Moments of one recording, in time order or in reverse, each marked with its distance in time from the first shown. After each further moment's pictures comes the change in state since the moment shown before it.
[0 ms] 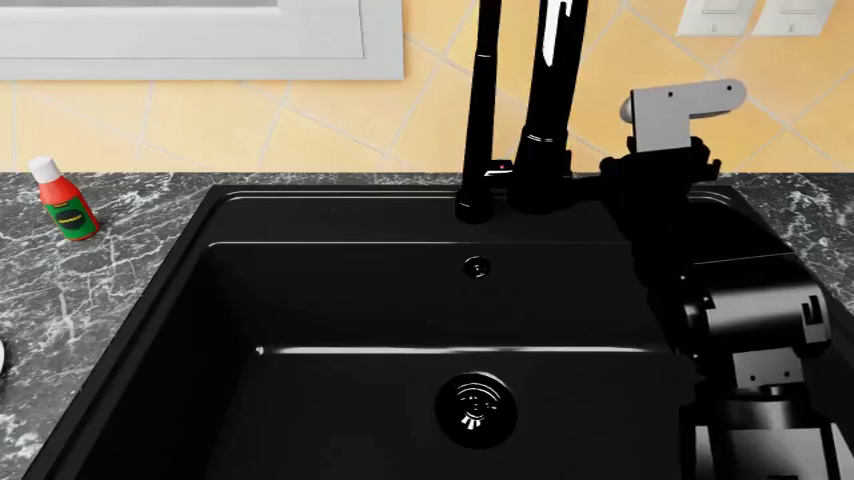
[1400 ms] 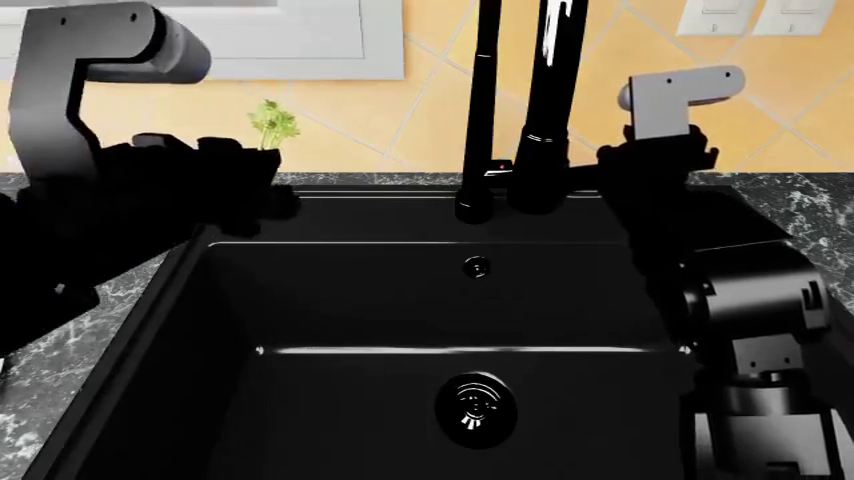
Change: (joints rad) left arm -1.305 0.298 1.384 0.130 -0.737 0.326 -0.605; right arm 0.037 -0.002 -0.017 0.030 0.022 -0.012 0.009
